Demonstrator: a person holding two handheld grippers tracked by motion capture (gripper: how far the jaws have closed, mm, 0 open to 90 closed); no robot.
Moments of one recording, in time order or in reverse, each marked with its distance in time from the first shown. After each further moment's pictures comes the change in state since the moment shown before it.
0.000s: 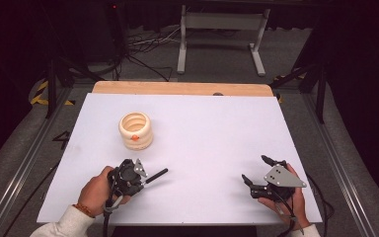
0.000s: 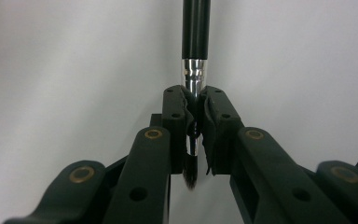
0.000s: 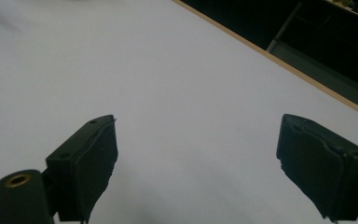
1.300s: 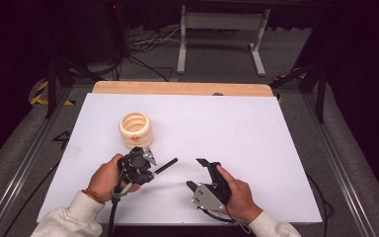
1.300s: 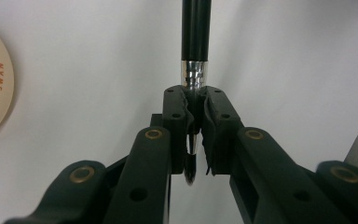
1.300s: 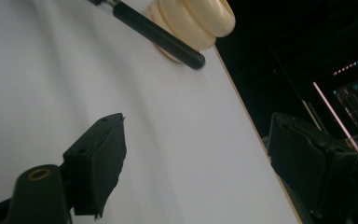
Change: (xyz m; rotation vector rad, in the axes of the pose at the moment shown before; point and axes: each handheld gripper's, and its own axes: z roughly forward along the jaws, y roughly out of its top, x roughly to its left) left arm 0.007 0.042 -0.010 -0.014 -0.062 0.048; right arm 0.134 0.078 0.064 -0.114 0.041 -0.622
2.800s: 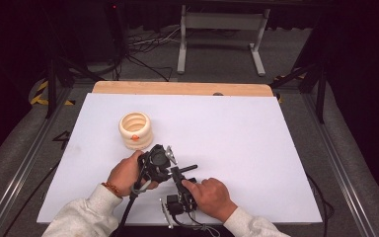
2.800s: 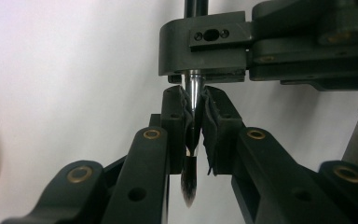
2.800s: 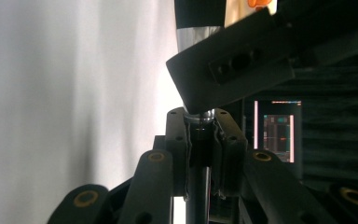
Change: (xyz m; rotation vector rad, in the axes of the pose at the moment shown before) left arm -0.015 0.042 0.008 -0.030 -0.014 0.083; right arm 0.052 0.039 0.051 0.196 -0.149 -0.525
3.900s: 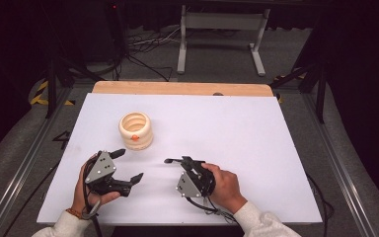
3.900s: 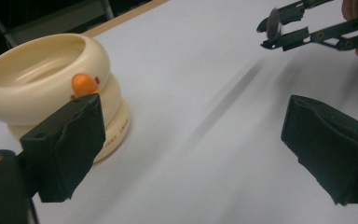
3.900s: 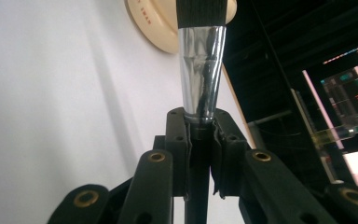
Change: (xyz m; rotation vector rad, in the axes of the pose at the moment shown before) left arm 0.005 -0.144 -0.022 -0.742 0.294 -0.190; right arm -0.041 -0.051 0.003 -0.085 0.142 0.494
